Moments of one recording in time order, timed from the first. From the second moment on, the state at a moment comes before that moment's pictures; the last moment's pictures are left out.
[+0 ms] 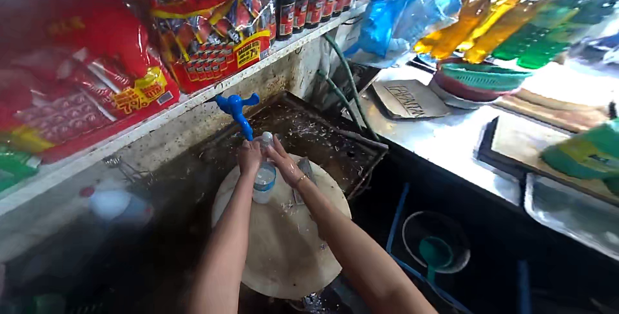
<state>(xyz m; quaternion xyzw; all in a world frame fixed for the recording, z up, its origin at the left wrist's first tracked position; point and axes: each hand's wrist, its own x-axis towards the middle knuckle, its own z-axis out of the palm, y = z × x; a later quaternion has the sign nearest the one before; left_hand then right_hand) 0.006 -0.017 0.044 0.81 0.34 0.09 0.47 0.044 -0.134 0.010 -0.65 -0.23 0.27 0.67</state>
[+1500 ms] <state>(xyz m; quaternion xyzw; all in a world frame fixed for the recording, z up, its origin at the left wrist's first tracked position) 0.008 -0.019 0.021 0.56 0.43 0.09 0.70 0.019 -0.126 -0.034 -0.65 -0.05 0.23 0.72</state>
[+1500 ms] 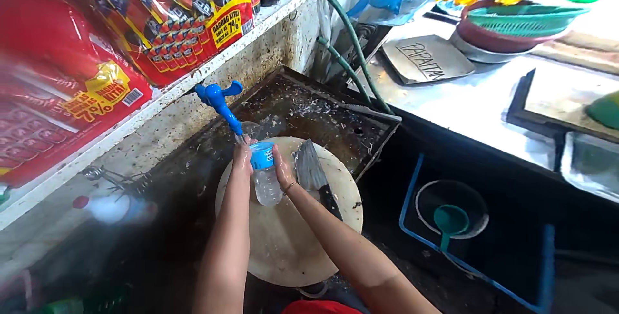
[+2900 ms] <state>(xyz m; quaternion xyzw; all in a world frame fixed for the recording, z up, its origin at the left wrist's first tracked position) -0.067 -0.035 0.001 0.55 0.31 0.04 0.77 0.056 -0.090 0.031 -0.86 -0.33 0.22 0.33</state>
